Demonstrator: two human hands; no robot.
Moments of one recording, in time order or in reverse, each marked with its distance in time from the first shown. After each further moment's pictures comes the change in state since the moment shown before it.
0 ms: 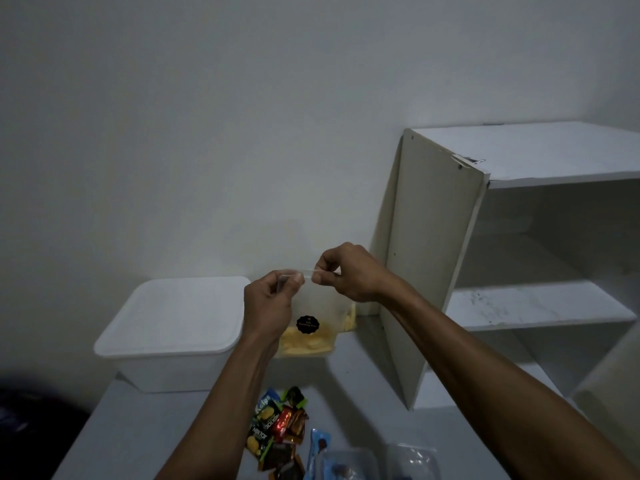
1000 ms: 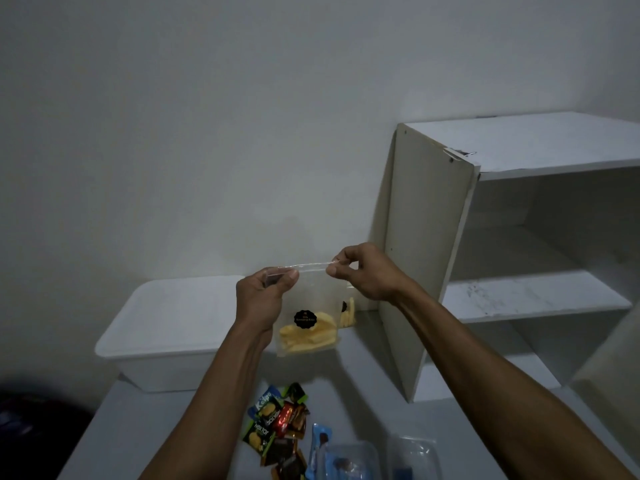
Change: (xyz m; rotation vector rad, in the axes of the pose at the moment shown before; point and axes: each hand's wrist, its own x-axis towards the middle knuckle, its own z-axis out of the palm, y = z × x) left_hand 0.008 0.009 -0.005 -0.046 0.002 -0.117; right_hand -0.015 0.028 -0.002 0.308 0.147 0.082
